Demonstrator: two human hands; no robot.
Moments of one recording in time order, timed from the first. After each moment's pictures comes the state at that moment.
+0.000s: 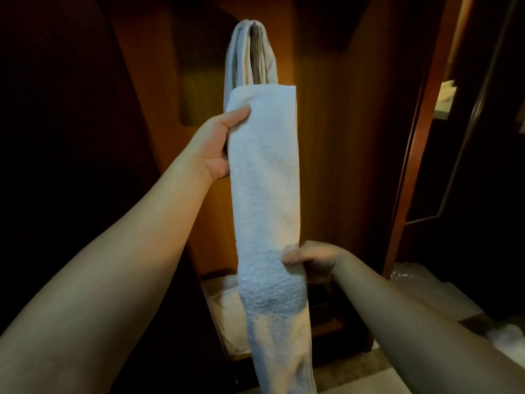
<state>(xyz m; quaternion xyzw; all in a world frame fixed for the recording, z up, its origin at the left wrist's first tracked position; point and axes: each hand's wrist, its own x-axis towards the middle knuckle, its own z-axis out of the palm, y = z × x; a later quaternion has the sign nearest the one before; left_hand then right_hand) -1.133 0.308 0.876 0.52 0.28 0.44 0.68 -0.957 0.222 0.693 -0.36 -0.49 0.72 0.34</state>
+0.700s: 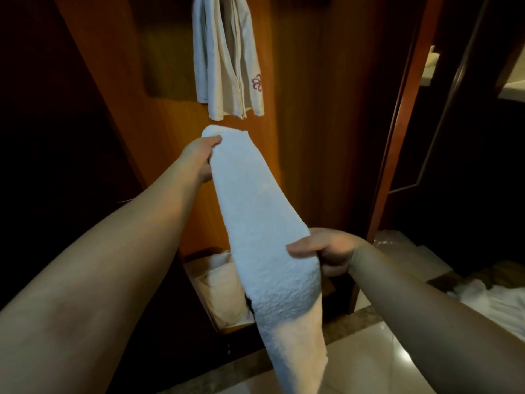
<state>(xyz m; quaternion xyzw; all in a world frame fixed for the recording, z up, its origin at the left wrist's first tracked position) -1.107 0.395 0.795 0.41 0.51 0.43 0.62 -0.937 0.189 0.692 -0.31 -0.45 0.76 0.36</state>
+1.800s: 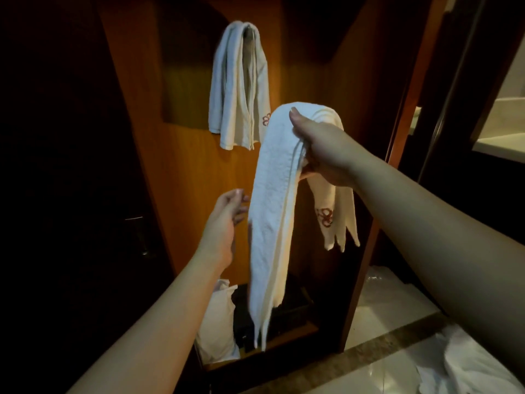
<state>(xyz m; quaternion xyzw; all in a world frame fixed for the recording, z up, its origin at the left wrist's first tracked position) -1.135 0.292 0.730 0.55 0.33 0.51 0.57 -0.952 0.240 0.868 -0.54 -0.58 0.36 0.50</state>
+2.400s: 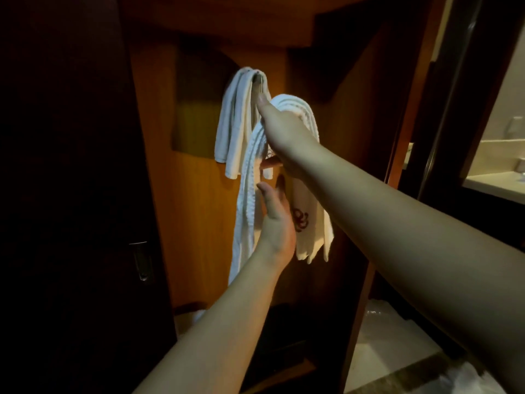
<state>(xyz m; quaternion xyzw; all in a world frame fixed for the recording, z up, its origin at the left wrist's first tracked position) -1.071 0.240 0.807 0.53 0.21 0.48 0.67 -1.033 0.258 0.940 -0.59 -0.56 0.22 0.54</state>
